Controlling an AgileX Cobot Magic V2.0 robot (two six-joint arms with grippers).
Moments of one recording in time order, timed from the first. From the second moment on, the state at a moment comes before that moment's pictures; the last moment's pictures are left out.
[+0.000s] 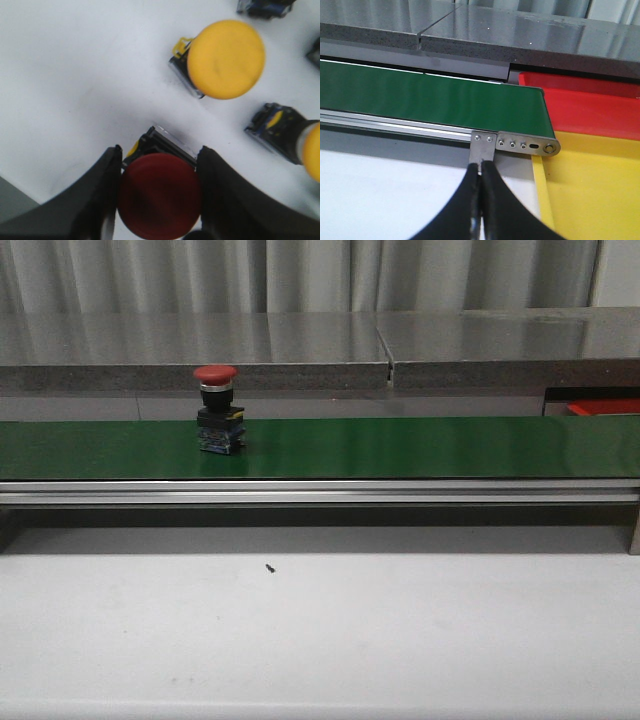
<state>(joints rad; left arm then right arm) 0.64 1.86 -1.37 -0.14 0.85 0.04 0.03 -0.01 0.03 -0.09 0.17 0.03</state>
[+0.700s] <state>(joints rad) 0.26 1.71 -1.54 -0.25 0.92 0.08 0.03 -0.01 0.03 -0.09 0.17 0.03</state>
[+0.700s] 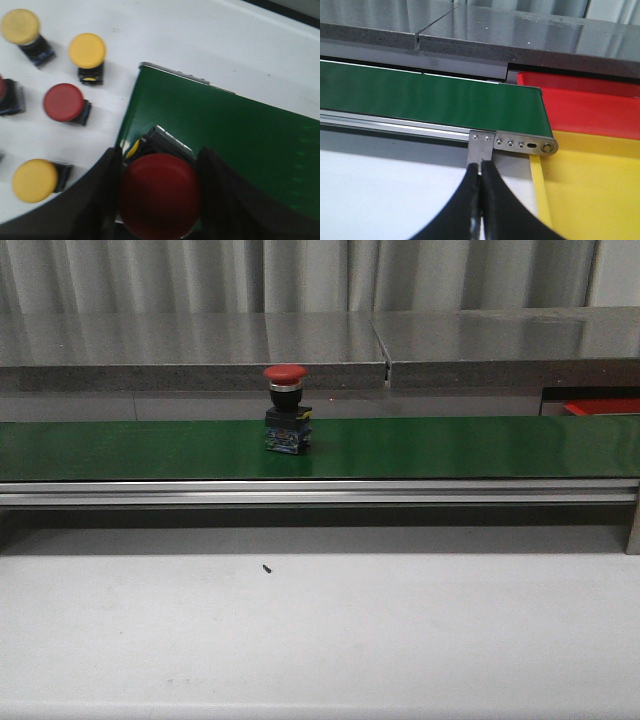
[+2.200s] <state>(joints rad) -0.03 1.05 -0.99 -0.25 0.60 0.20 0.03 0.90 -0.77 -0.06 0.46 0.03</state>
